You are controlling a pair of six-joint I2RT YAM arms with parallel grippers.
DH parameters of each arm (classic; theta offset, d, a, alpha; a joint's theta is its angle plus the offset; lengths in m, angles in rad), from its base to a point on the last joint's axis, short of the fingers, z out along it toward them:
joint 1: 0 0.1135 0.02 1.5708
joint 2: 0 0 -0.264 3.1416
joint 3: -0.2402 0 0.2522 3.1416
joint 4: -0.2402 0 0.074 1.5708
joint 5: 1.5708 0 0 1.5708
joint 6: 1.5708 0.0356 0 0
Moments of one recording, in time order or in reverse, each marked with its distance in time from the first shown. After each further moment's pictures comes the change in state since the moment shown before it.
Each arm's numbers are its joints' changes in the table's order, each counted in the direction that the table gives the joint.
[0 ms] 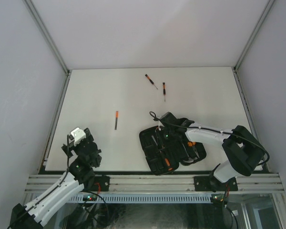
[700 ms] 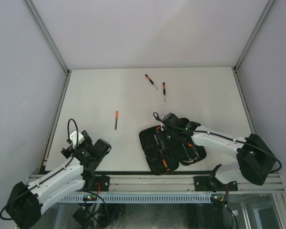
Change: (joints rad) left arm -0.002 -0.425 -0.222 -0.795 -0.090 -1.022; right arm 0.035 0.111 0.004 -0.077 0.092 0.020
